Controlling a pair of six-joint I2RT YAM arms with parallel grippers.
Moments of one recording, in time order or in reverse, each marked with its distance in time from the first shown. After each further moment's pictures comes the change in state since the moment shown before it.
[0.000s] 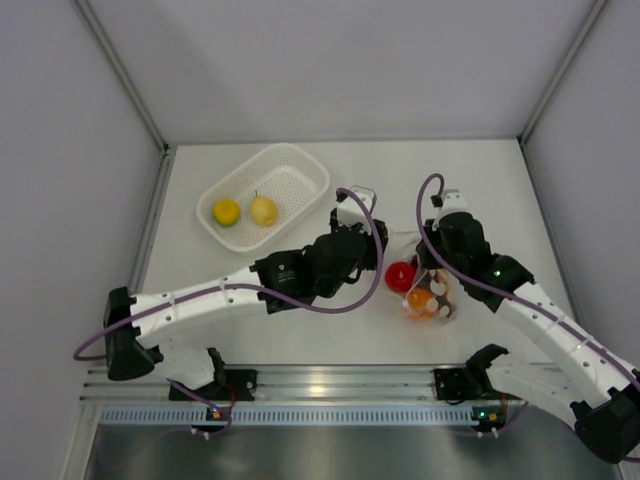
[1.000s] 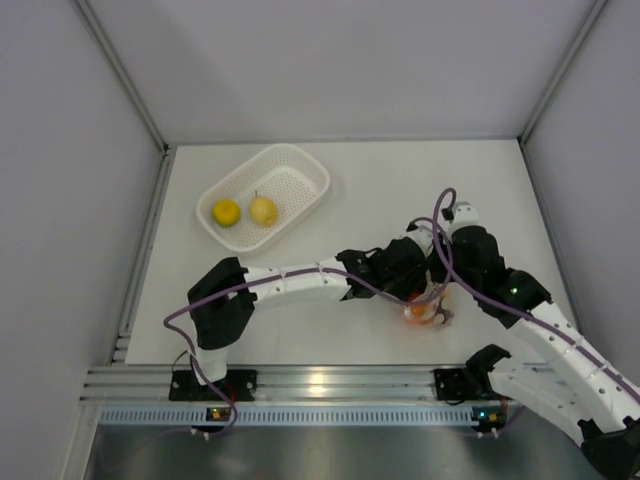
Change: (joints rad) left arm 0.050 0.504 0.163 -0.058 0.384 0.100; right arm -0.003 -0.139 -0.050 -0.121 -0.014 -0.003
